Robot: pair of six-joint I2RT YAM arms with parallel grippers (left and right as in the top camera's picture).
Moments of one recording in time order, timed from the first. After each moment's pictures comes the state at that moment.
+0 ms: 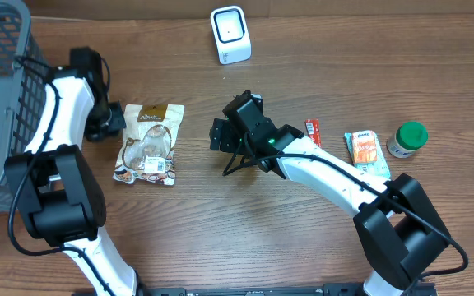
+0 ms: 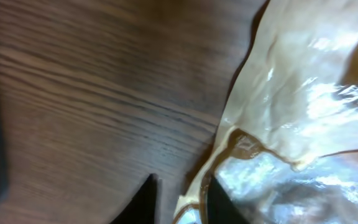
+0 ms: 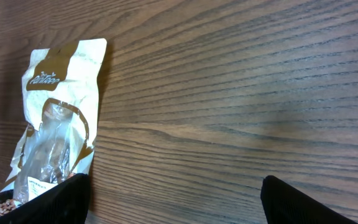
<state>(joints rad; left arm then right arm) 0.16 2.03 1.55 -1.07 -0.14 -0.15 0.70 1.84 1.24 -0.33 0.01 0.78</state>
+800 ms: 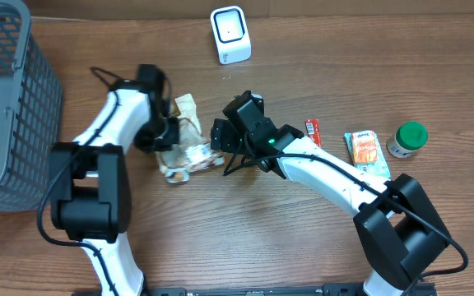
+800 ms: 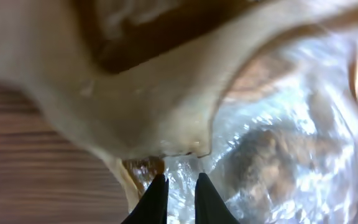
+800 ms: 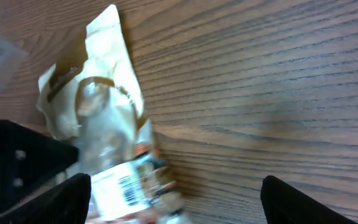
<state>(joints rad) -0.11 2.03 1.43 -0.97 0.06 -0.15 0.70 1.84 1.24 -0.34 0.02 0.78</state>
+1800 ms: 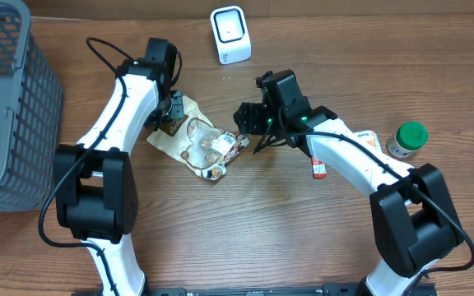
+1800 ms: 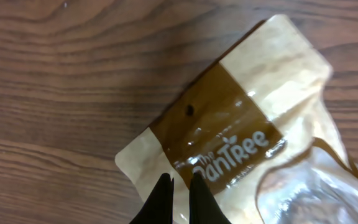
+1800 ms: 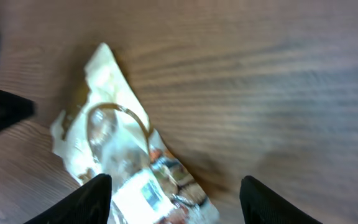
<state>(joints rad) -0.16 2.03 1.59 -0.95 -0.14 -0.31 0.49 1.85 1.24 -0.27 -0.23 0.50</state>
